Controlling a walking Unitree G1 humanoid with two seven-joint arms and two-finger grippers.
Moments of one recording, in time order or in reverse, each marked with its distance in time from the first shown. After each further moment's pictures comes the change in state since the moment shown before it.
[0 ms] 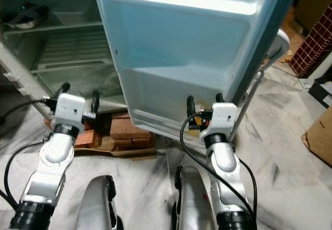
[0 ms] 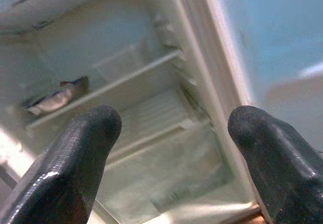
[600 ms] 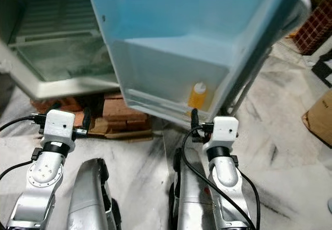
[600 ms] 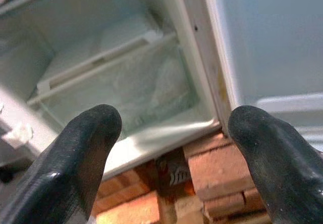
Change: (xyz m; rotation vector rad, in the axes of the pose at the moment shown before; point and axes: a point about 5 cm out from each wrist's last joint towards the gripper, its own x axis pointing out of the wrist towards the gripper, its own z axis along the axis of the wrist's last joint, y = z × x) left arm -0.031 -0.002 -0.015 -0.051 0.131 -0.029; right arm -0.025 0.000 -0.013 -0.052 0.035 -0.043
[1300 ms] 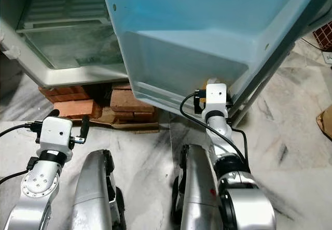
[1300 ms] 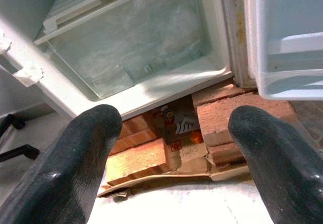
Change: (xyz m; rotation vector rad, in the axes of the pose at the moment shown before) left arm -0.025 0.006 -0.001 -0.007 0.076 0.004; right arm 0.086 -0.027 -0.010 -0.189 0.124 -0.107
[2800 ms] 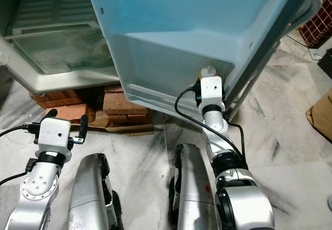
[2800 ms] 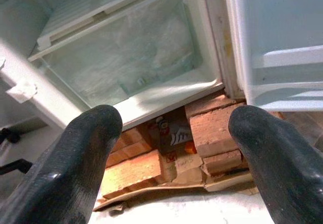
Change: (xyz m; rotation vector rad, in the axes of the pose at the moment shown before) left arm -0.006 0.001 0.001 0.006 -0.013 0.005; right arm 0.013 0.013 0.000 -0.008 0.069 -0.033
